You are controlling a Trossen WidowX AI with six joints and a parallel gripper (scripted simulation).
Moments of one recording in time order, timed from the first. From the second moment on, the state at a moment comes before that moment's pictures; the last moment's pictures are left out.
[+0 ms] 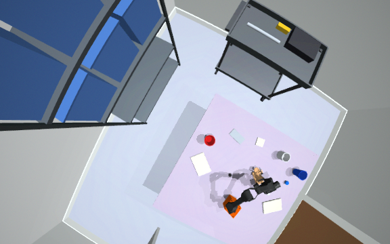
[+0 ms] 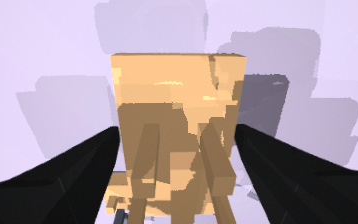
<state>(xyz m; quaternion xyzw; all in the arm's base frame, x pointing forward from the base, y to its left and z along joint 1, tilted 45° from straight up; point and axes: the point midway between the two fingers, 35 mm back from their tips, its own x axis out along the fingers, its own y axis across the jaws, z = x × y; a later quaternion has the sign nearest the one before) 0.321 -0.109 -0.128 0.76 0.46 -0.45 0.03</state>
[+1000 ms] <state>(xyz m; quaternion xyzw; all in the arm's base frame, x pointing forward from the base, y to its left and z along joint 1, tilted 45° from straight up) 0.313 -0.141 -0.094 0.76 0.51 -0.39 0.12</state>
